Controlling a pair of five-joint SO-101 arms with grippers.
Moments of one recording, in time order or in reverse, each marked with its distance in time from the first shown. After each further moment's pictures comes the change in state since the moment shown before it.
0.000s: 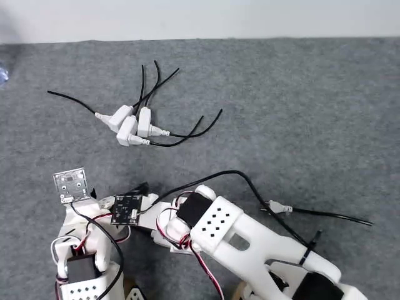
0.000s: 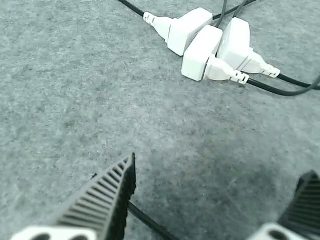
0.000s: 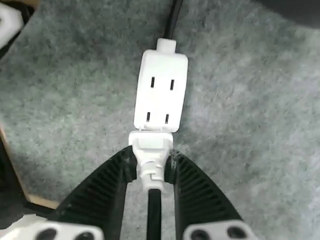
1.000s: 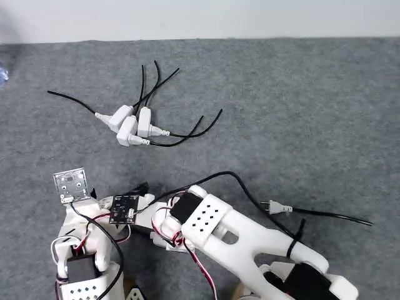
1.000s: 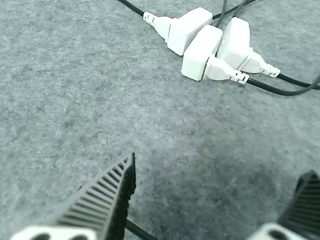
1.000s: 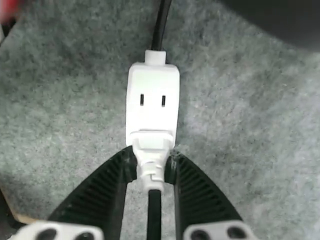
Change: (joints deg) left arm 0.0 0.0 0.0 0.0 0.0; right arm -0.1 6.5 2.5 -7.9 -0.4
